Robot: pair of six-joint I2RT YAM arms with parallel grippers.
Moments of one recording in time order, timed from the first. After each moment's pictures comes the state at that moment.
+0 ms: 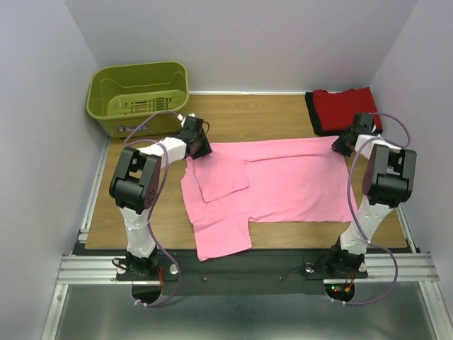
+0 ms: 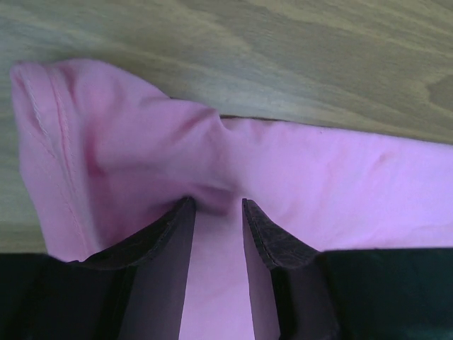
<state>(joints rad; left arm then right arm) -0.36 1.92 1.22 -0.16 -0.05 -0.66 -0.25 1.94 1.23 -0.17 0.01 0.54</state>
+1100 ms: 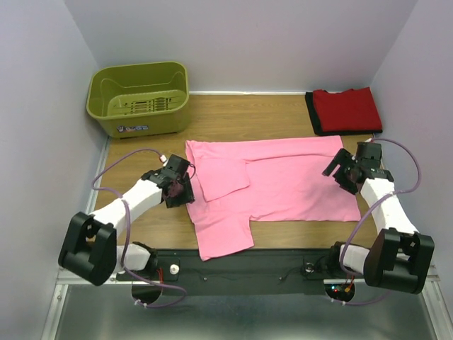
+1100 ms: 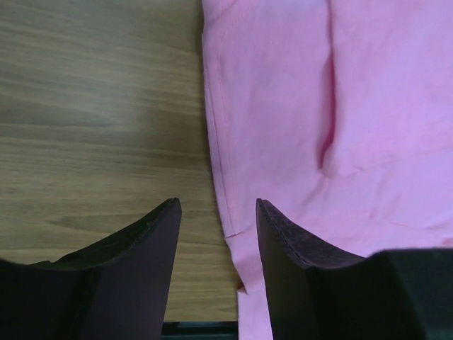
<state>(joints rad) -0.45 1.23 0.72 -0.62 -0.12 -0.66 -0.20 1.16 0.77 -0.52 -0.06 0.48</state>
